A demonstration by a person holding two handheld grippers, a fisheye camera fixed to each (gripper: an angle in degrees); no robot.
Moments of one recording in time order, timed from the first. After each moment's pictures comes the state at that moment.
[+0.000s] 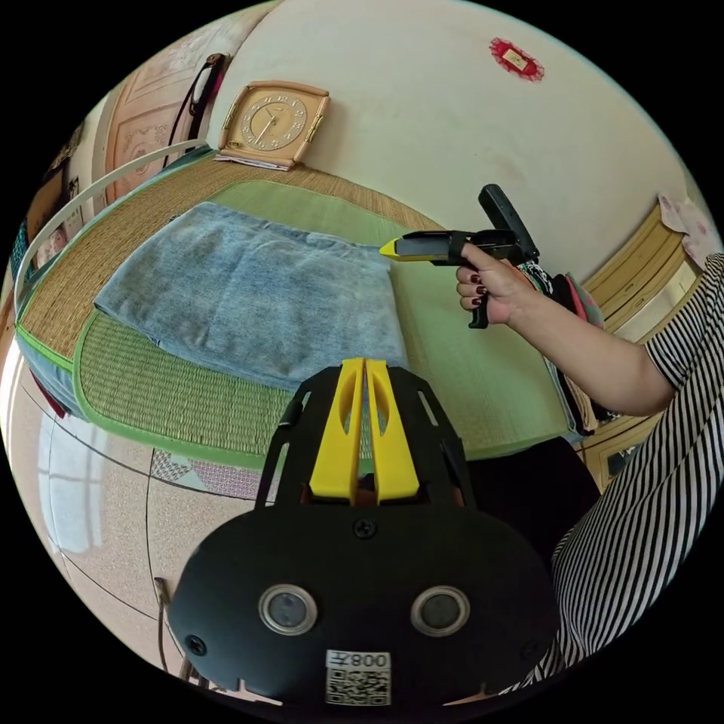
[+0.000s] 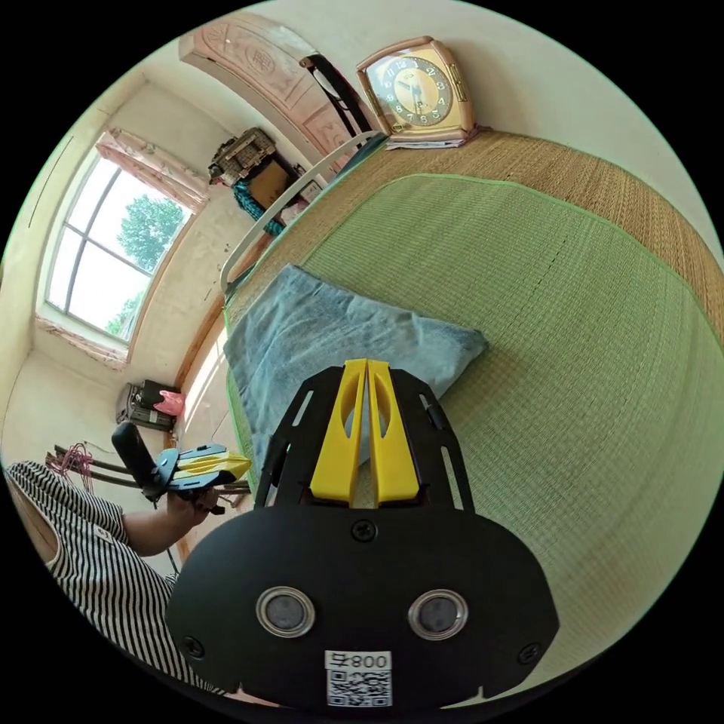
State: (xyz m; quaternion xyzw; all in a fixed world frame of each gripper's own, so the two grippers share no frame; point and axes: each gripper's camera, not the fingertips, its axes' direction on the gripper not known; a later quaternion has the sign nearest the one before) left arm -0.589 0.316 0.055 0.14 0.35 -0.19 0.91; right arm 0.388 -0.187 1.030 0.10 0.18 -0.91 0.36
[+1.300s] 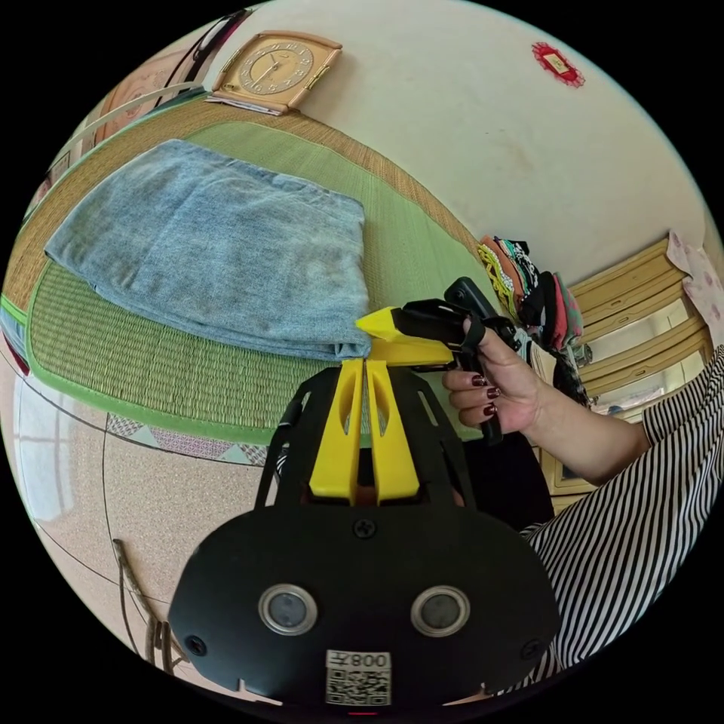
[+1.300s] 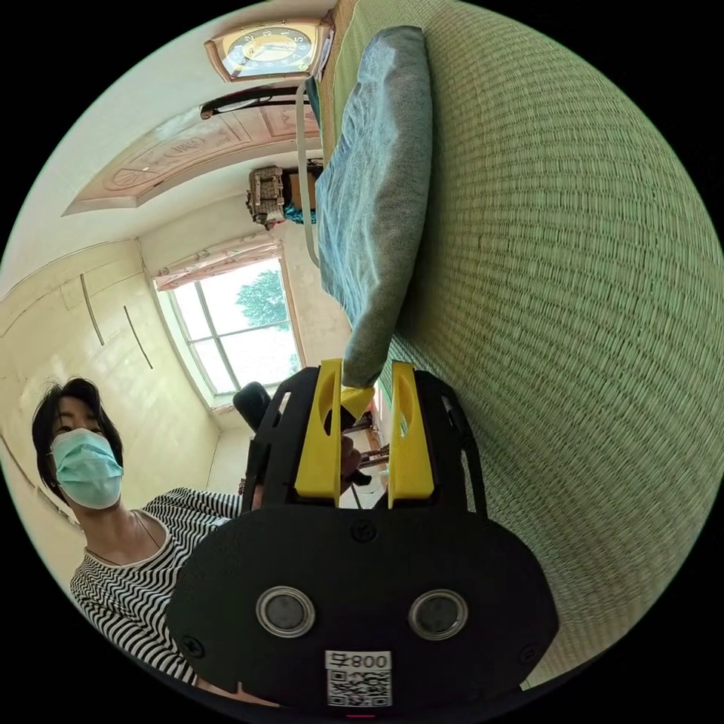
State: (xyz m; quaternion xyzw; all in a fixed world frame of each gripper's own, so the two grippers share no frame) left arm -0.640 0.321 0.075 0.07 0.43 -0.21 0.88; right arm 0.350 -0.305 0.986 -0.21 0.07 -0.76 0.62
